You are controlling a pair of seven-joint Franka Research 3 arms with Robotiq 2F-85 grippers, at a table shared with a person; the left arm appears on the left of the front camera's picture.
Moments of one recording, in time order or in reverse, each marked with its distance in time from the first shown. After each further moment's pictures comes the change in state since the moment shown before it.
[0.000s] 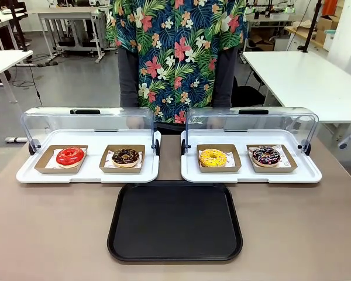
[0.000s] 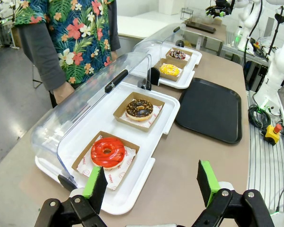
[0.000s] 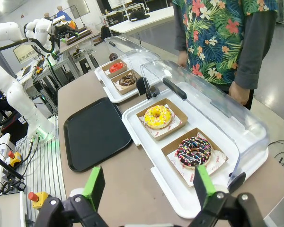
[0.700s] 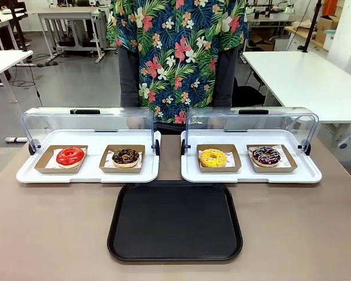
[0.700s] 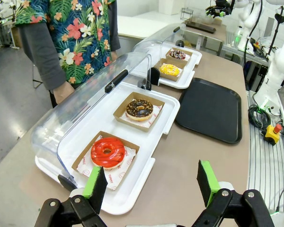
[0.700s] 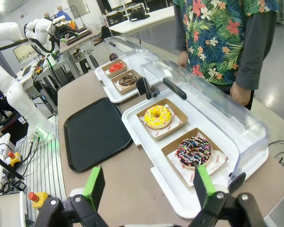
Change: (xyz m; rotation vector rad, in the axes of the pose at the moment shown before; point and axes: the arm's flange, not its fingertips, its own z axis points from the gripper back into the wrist) left arm 0.000 0.000 0.000 0.000 0.000 0.000; right arm 0.000 0.000 0.000 0.000 0.000 0.000
